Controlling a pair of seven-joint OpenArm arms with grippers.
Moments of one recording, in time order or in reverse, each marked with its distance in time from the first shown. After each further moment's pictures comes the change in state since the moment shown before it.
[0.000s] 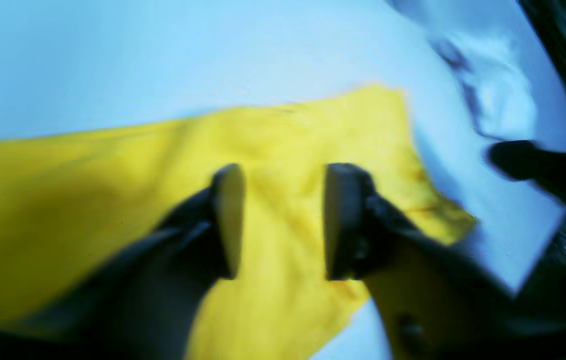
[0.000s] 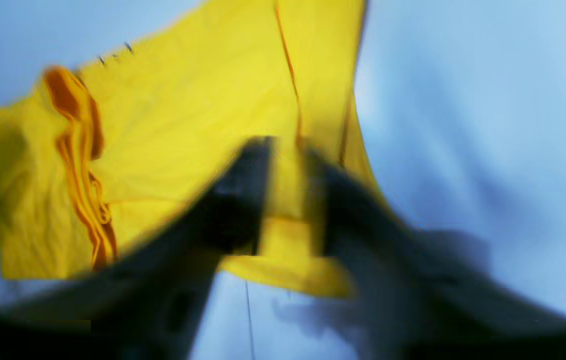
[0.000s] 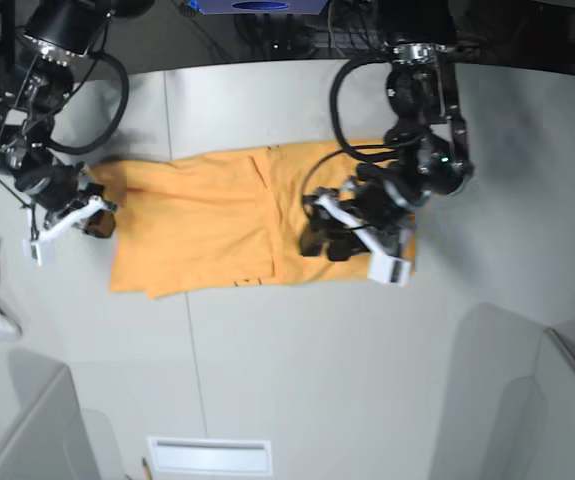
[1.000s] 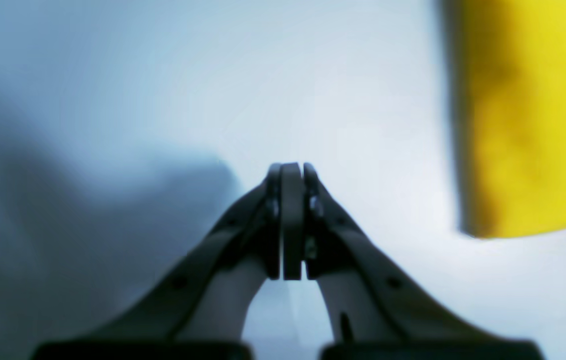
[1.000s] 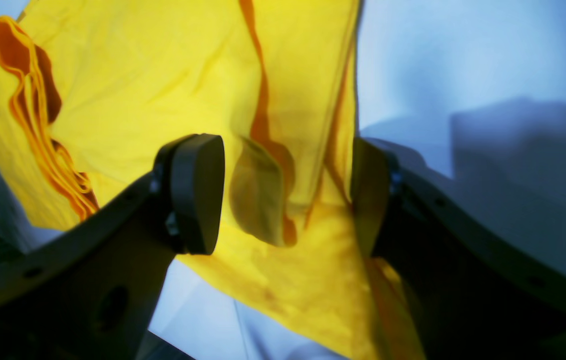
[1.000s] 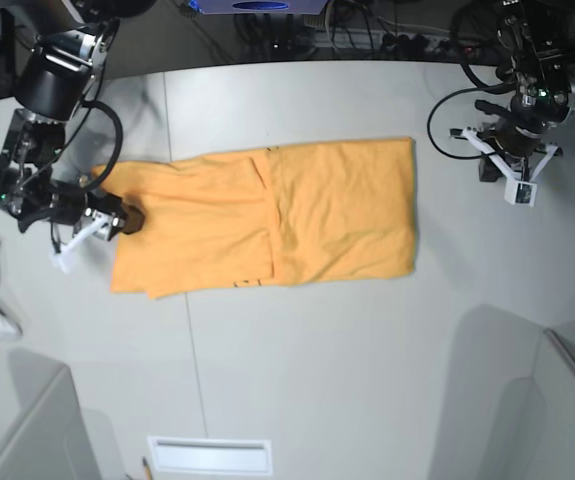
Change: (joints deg) left arm 16.6 -16.3 -14.7 0.6 15.3 -1.1 -7.6; right arm 12.5 3.4 -0.2 -30.7 1.6 7.6 -10.7
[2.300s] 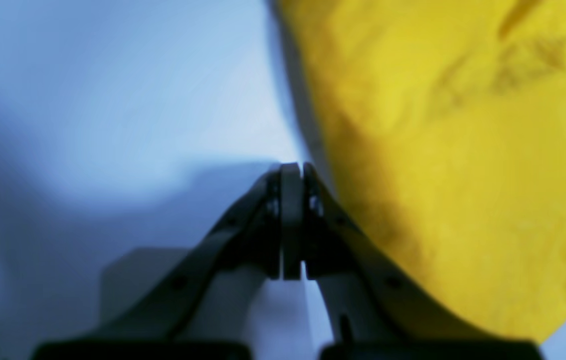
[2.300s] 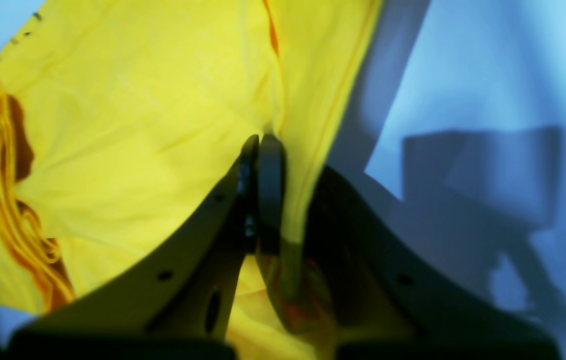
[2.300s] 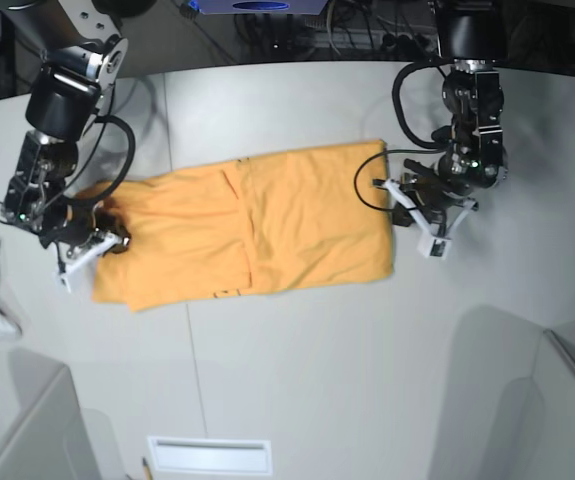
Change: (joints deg) left arm -18.8 4.9 18.4 -19.9 0.8 0.8 -1.7; right arm 4.8 -2.2 -0.3 -6.1 -16.3 0.5 15.3
